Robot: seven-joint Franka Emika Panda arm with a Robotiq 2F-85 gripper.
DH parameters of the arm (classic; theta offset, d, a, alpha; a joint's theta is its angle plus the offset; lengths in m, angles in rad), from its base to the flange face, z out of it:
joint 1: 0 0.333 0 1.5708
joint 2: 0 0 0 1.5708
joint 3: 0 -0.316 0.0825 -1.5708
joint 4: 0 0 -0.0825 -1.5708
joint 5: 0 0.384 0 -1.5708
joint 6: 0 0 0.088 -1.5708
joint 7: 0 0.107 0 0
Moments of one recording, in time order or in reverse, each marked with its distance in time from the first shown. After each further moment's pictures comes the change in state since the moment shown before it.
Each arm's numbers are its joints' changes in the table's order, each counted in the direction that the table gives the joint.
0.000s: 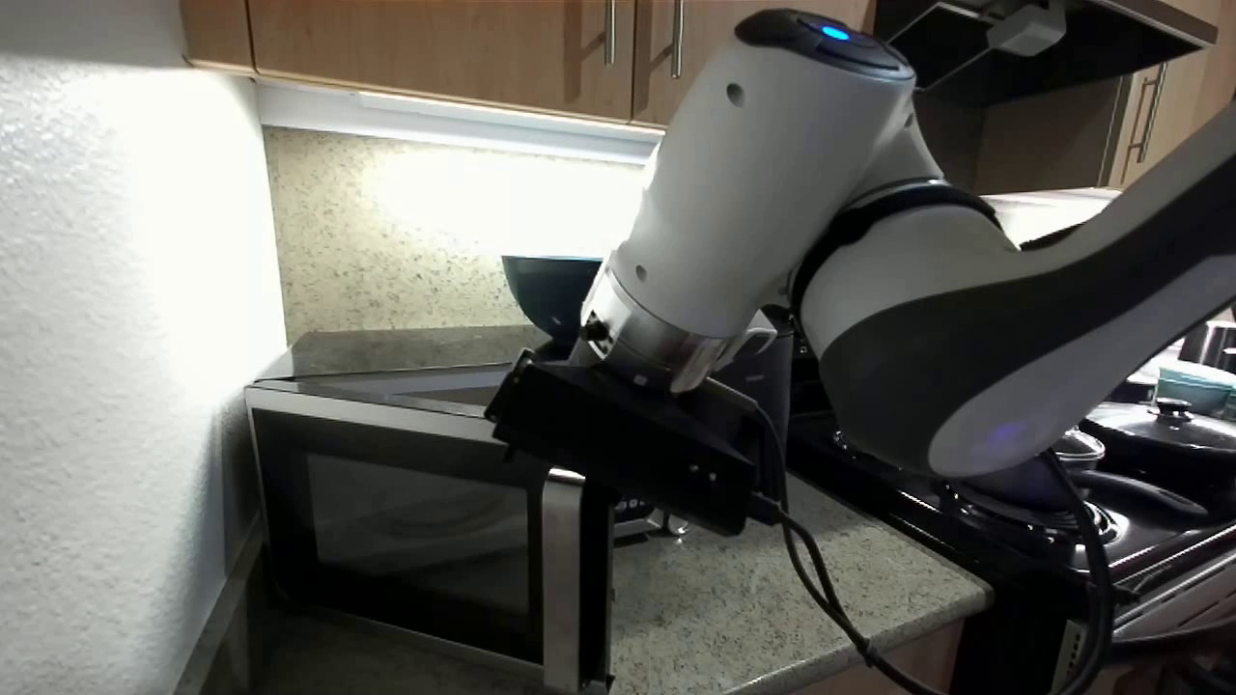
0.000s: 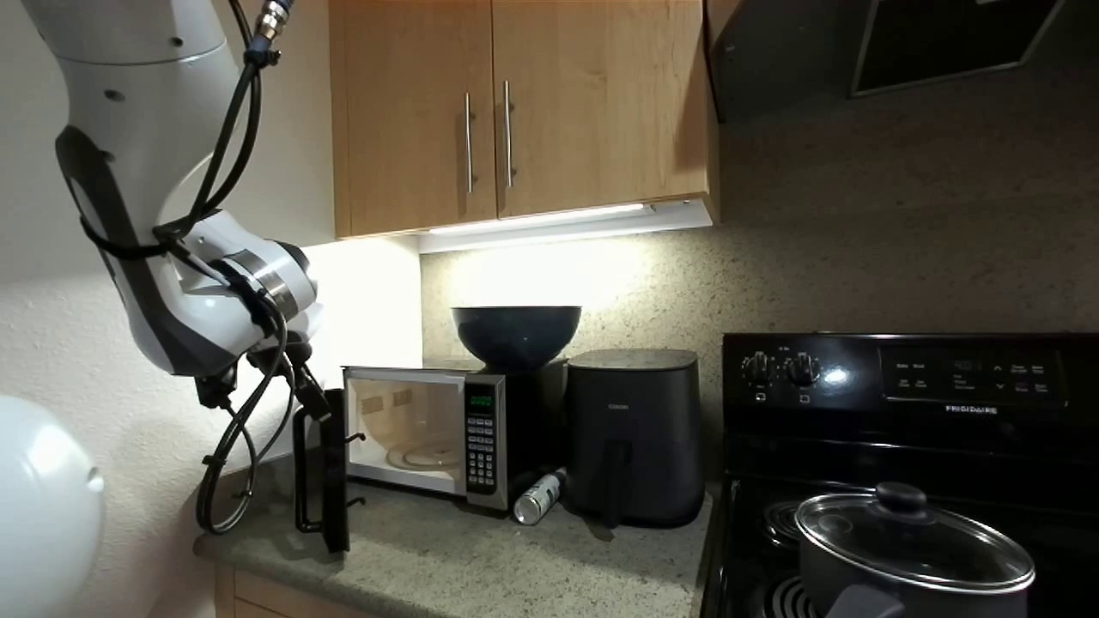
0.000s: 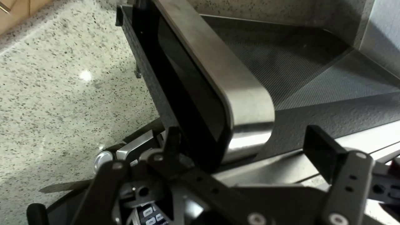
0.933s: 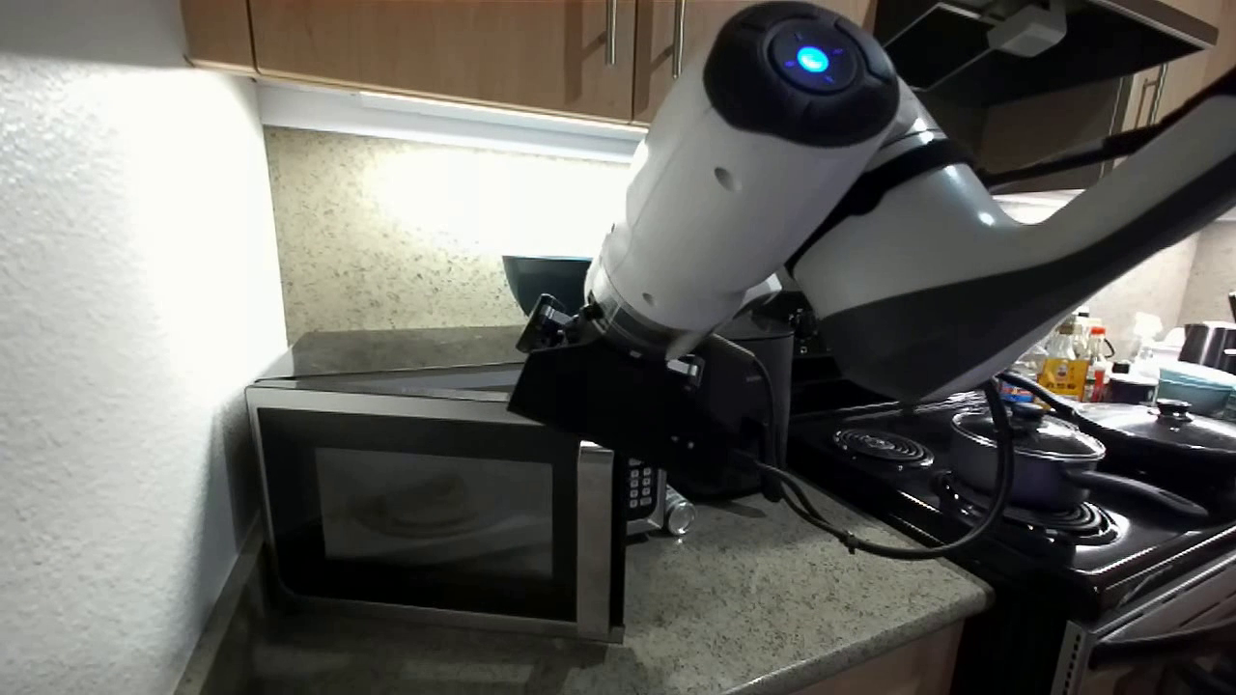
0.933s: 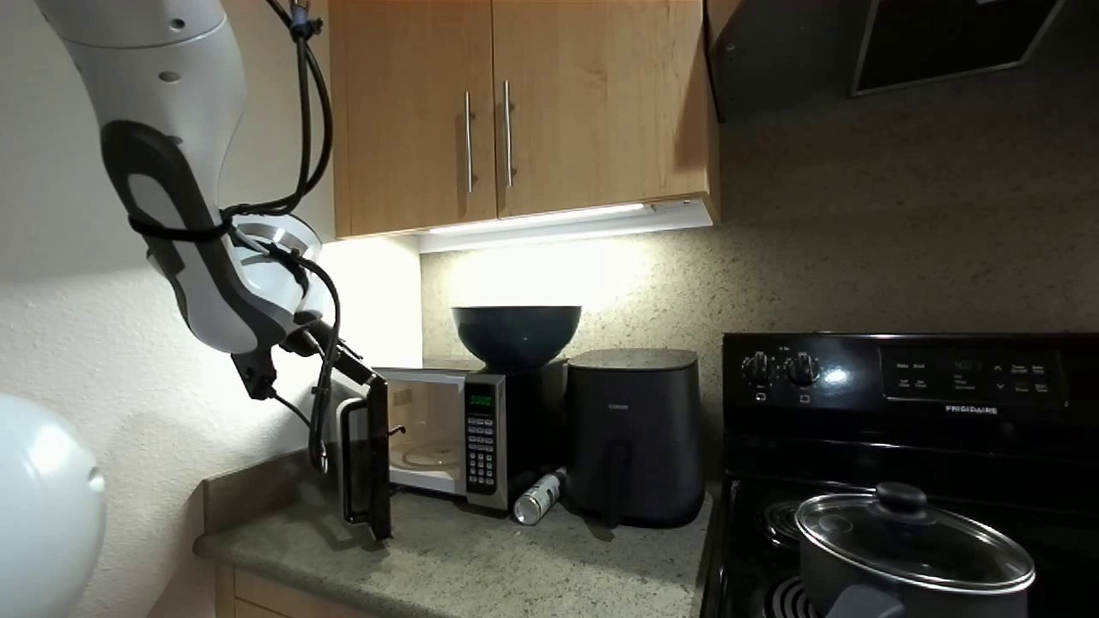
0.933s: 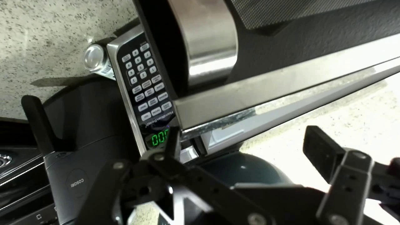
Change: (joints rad) arm 0.003 0.009 0.006 0.103 -0.544 0.255 0.416
